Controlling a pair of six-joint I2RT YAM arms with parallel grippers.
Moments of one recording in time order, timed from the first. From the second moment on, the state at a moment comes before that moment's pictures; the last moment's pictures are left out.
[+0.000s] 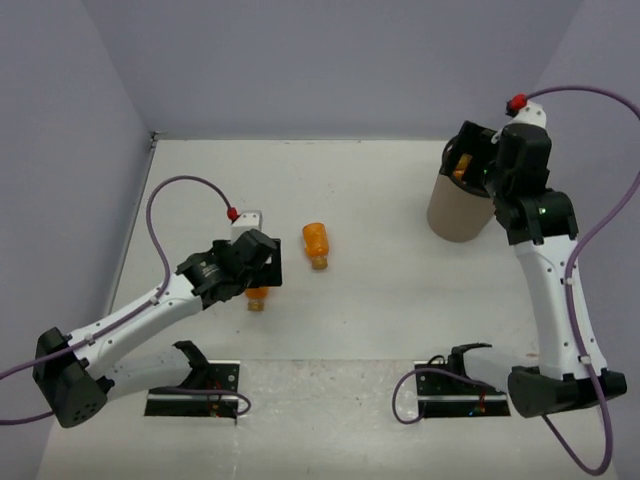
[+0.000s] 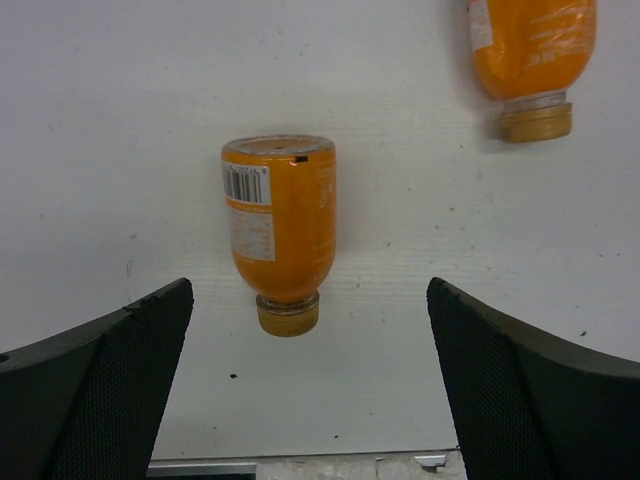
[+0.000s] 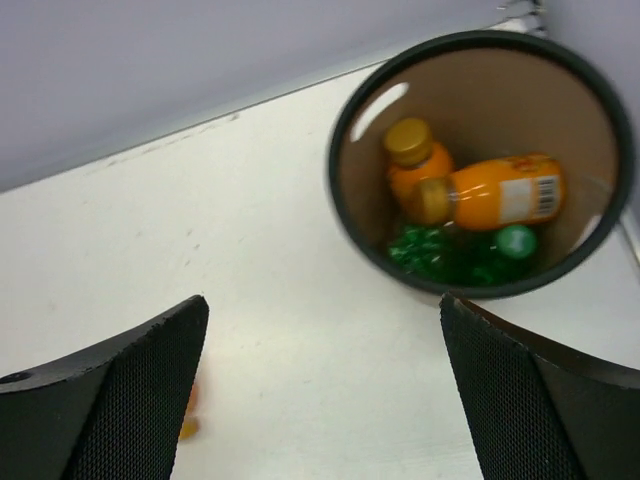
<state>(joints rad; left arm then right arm) -0.78 1.03 0.88 -0.78 -0.46 -0.67 0.07 1.23 1.59 -0.80 0.20 0.36</state>
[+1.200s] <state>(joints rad) -0.71 1.36 0.70 -0.50 -0.62 -0.90 0.21 0.75 0.91 -0.41 -0.43 0.41</state>
